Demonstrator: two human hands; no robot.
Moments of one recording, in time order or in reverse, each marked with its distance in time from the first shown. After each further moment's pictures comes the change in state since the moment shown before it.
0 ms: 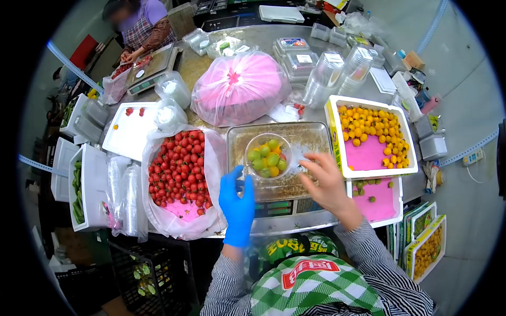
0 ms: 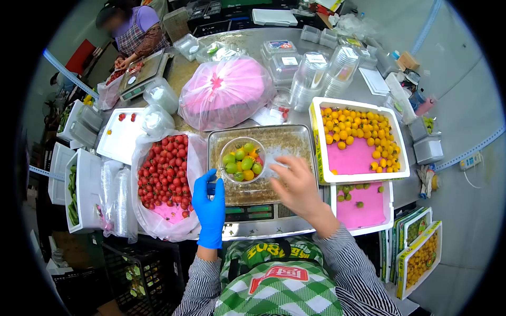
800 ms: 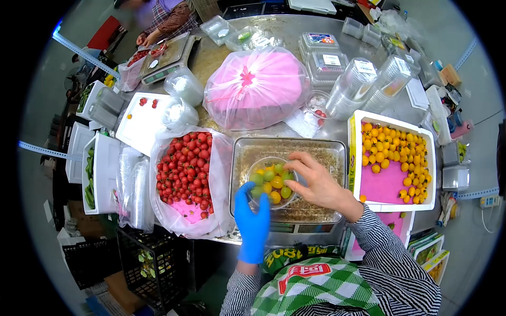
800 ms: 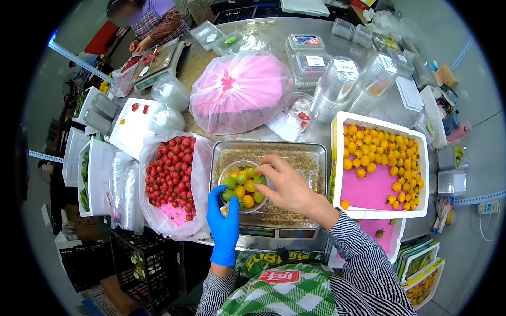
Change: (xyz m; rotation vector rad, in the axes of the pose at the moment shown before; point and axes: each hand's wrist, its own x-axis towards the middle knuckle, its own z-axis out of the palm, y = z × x) left_hand 0.007 0.009 0.058 0.013 0.056 -0.129; right_hand 0.075 0.078 0.034 0.409 -0.459 0.017
